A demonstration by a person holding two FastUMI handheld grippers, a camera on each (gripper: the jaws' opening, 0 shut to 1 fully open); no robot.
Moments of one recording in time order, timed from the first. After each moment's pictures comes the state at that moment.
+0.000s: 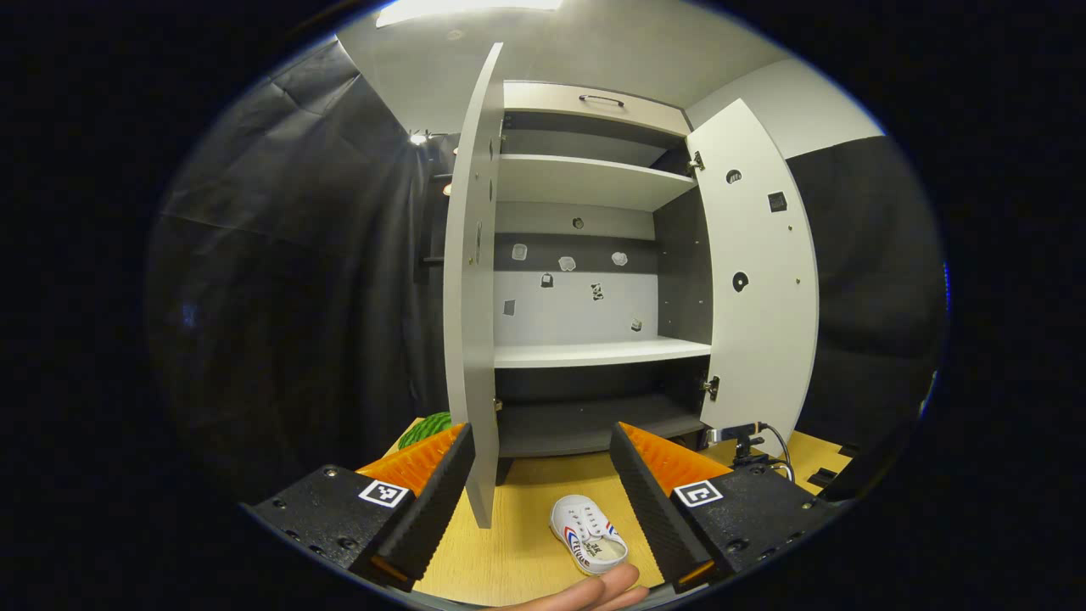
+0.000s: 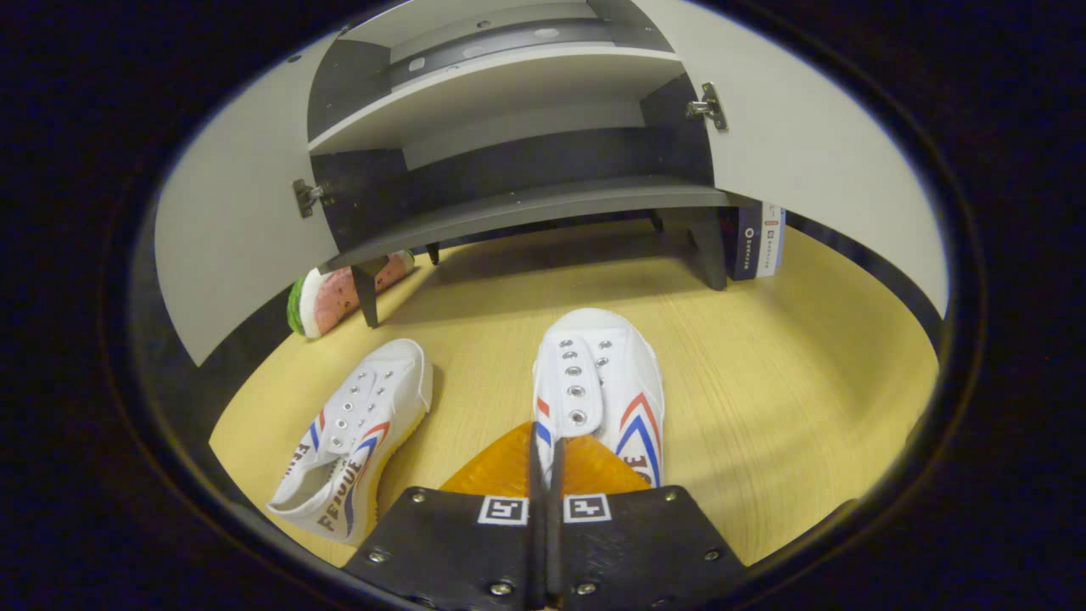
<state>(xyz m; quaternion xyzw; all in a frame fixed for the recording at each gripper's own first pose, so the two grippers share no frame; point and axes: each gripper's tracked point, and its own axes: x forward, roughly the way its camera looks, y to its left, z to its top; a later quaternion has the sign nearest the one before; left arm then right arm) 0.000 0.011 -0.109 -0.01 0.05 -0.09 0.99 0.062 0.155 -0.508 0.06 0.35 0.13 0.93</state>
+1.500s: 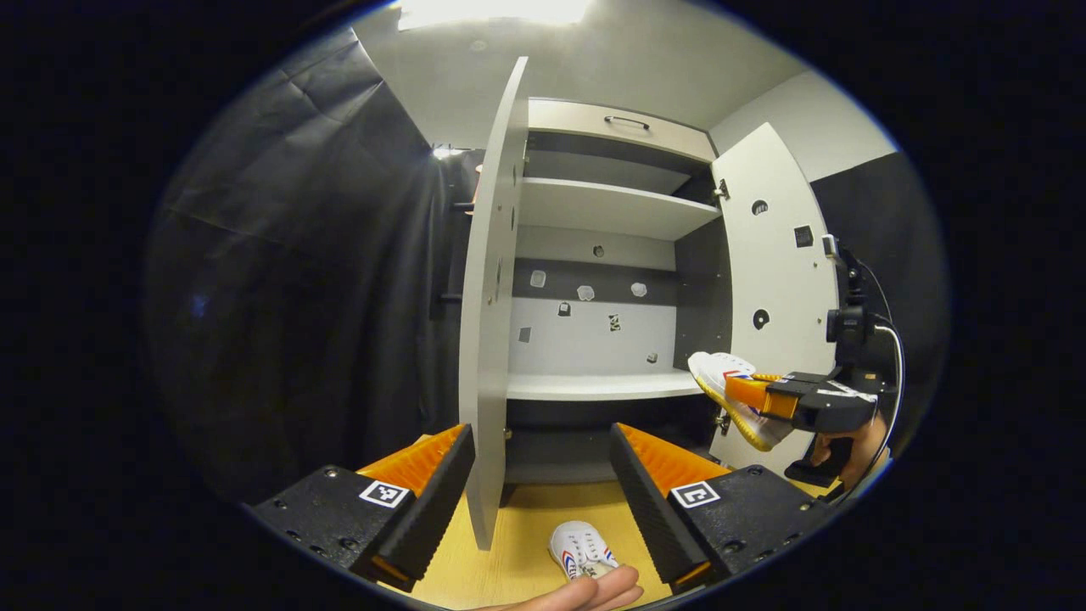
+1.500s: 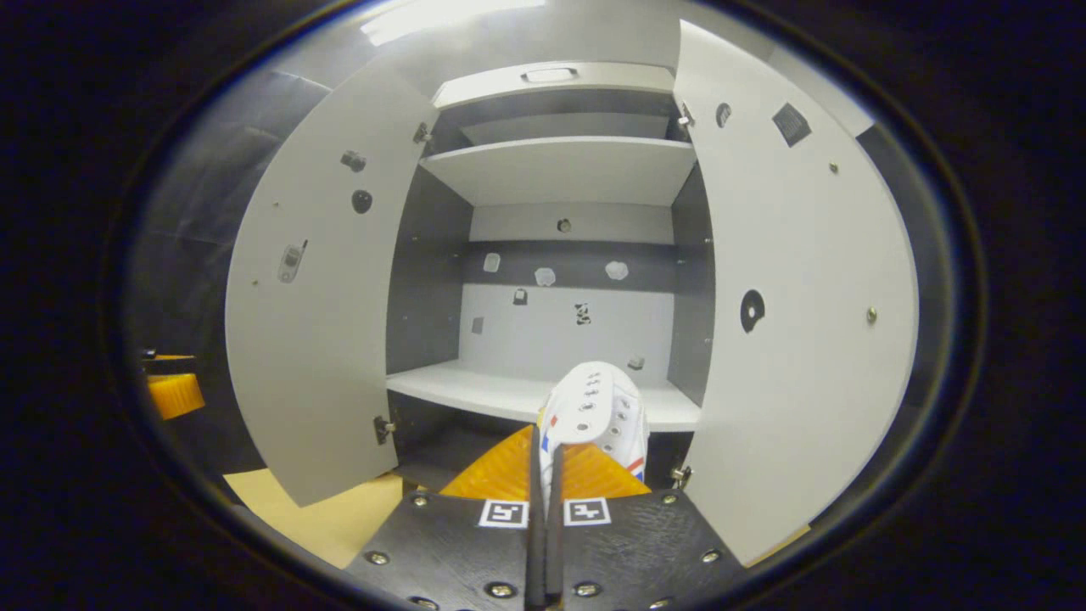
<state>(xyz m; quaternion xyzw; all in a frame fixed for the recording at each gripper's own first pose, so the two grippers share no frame) 0.026 0.019 -0.070 -0.04 0.00 -0.06 1.00 0.152 0.163 -0.137 -0.03 0.05 0.18 0.98</state>
